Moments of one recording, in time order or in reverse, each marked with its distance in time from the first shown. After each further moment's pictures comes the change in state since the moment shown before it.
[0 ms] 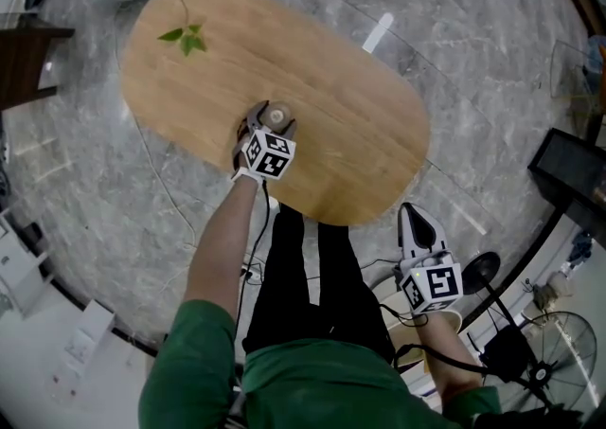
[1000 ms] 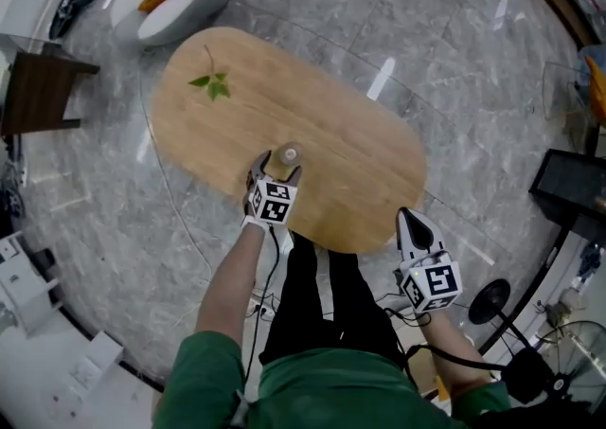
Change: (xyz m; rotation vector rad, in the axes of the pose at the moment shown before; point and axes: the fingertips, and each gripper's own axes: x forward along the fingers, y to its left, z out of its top) left arm -0.092 0.010 0.011 -0.145 -0.061 0.015; right arm -0.011 0.030 0.068 -0.041 -0.111 0.017
